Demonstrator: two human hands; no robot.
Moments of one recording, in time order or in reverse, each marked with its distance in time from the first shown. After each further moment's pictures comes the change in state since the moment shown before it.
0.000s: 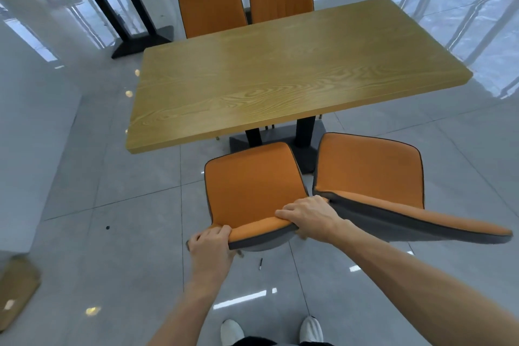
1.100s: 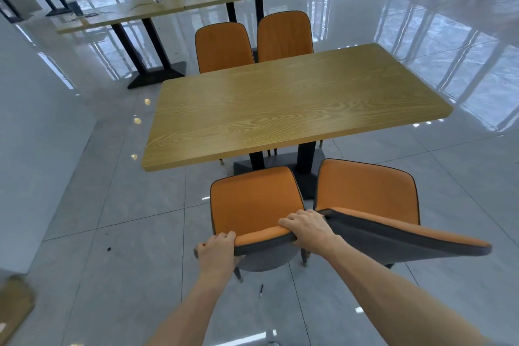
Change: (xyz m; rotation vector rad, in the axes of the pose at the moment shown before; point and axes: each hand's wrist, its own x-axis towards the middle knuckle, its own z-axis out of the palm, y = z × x) left_hand 0.001 0.011 -0.022 0.101 -0.117 -0.051; right_hand -0.005 -0.015 0.001 -0.035 -0.042 0.199
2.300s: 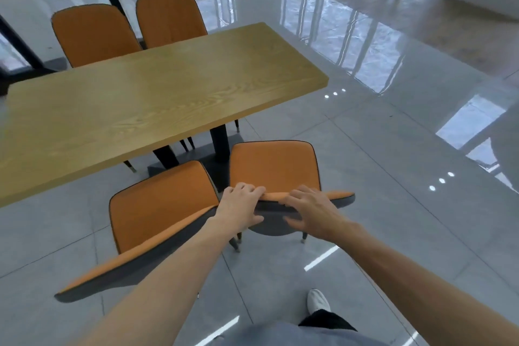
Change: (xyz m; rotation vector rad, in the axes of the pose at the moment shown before) left_hand 0.049 0.261 -0.017 0.041 -0.100 0.756; right_hand -0.194 0.125 -0.021 0.133 0.292 0.284
